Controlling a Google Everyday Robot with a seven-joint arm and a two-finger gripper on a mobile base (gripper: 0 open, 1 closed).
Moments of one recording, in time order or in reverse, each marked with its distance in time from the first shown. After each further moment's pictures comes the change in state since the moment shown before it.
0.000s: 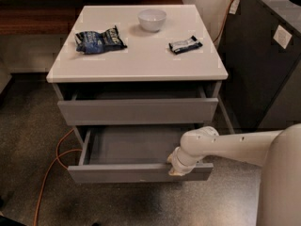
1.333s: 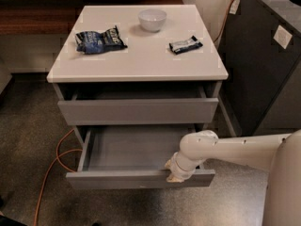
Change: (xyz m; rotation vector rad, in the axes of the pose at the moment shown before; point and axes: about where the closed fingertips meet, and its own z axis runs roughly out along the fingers) arm -0.012 0.028 0.002 -0.063 -0.033 -0.039
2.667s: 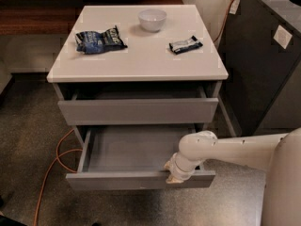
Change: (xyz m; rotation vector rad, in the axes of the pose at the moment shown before) arm 0.000 0.003 0.003 -0.010 0.004 -0.003
